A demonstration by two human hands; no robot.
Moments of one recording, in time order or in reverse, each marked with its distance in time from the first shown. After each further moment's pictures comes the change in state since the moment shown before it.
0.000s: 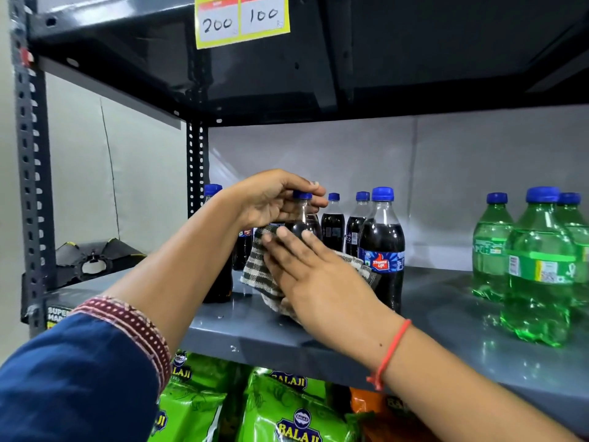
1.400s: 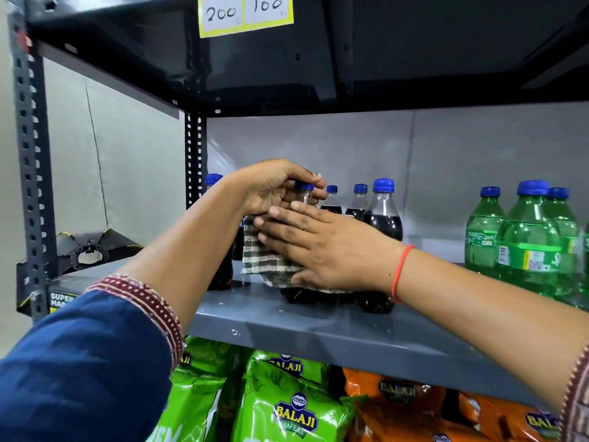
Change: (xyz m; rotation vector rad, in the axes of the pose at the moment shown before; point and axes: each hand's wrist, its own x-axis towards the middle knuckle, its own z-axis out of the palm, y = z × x) left_hand 0.001 0.002 0.001 0.010 -0.009 -0.047; right_hand 0.020 0.055 0.004 -0.210 0.090 -0.414
